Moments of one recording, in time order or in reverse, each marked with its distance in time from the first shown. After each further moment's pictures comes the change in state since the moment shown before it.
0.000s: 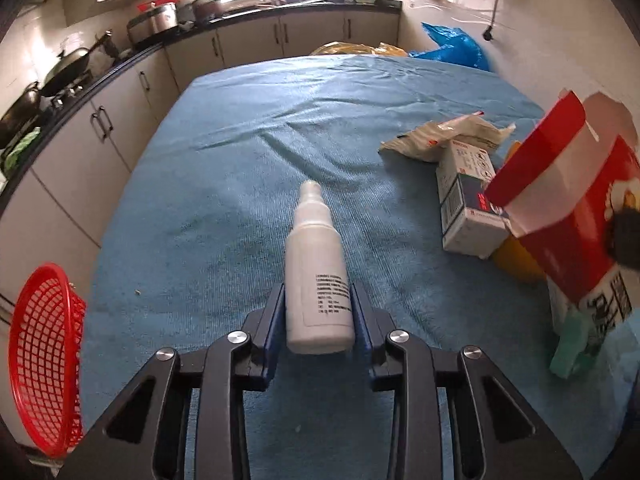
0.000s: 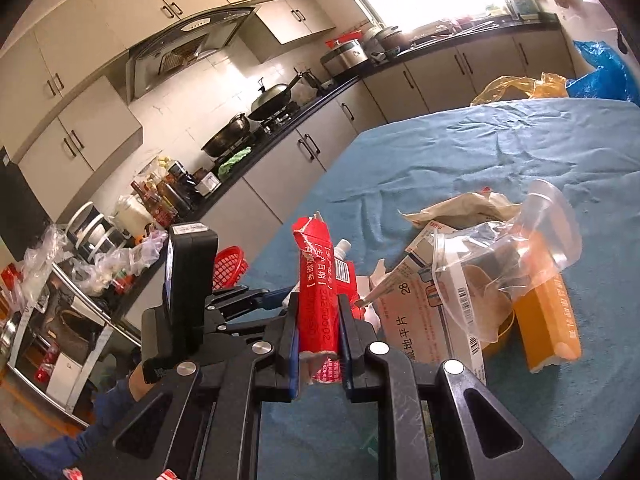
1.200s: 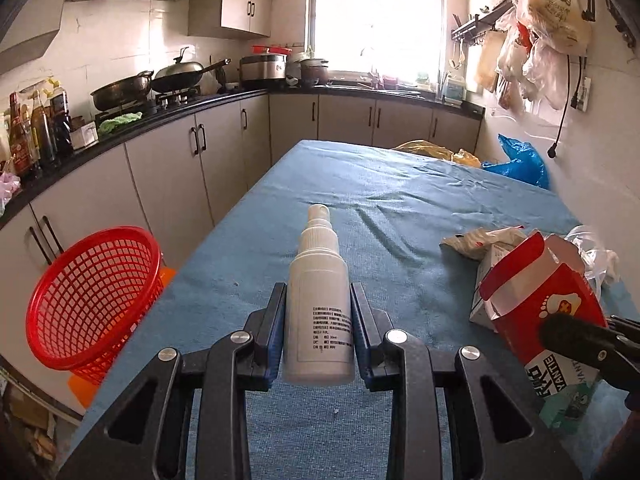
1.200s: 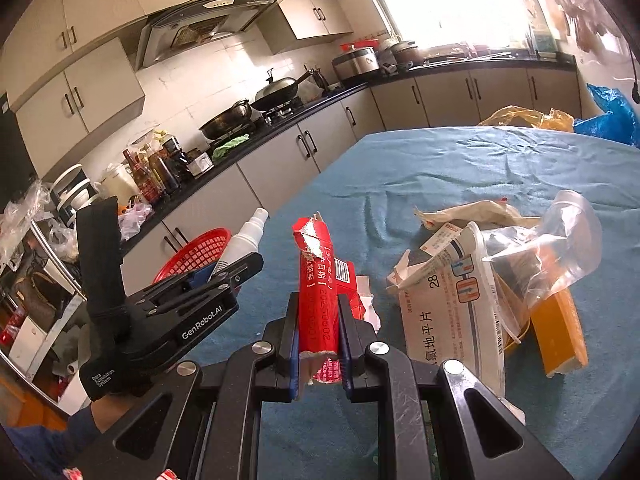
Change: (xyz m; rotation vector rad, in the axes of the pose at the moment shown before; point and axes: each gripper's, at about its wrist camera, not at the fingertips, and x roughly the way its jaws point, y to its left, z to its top) left arm -0.062 0.024 -0.040 -0.292 -0.326 0.189; right arm 0.020 0.029 -0.018 -0.140 -0.017 -0.072
